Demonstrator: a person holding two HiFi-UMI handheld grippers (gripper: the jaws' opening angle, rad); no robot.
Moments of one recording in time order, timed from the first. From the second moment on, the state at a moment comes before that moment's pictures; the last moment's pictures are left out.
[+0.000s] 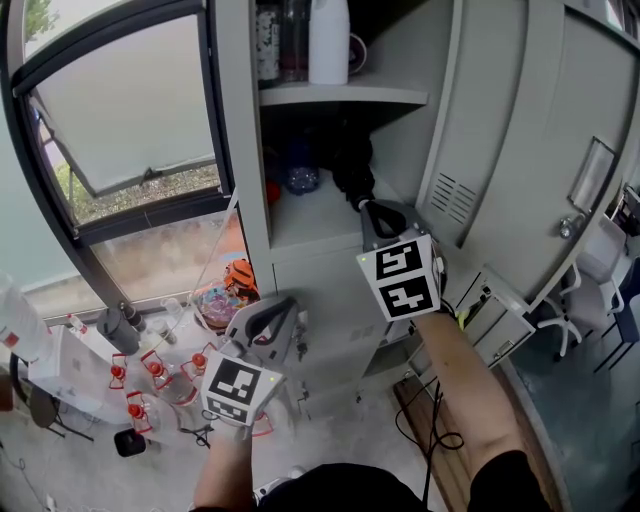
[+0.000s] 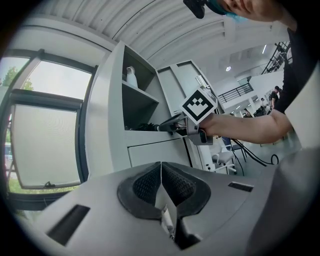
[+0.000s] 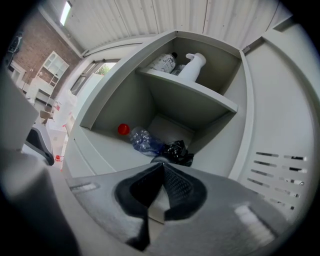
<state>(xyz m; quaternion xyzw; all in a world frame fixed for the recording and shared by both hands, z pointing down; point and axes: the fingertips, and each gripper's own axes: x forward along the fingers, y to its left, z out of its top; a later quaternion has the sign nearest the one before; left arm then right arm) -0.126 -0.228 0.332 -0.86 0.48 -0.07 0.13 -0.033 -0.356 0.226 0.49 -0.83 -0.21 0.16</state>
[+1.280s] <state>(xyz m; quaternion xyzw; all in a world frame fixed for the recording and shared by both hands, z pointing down) -0.078 -0.186 0.419 -0.90 0.43 -0.04 0.05 0.035 -0.234 0.399 0.48 -0.87 -0.09 0.09</state>
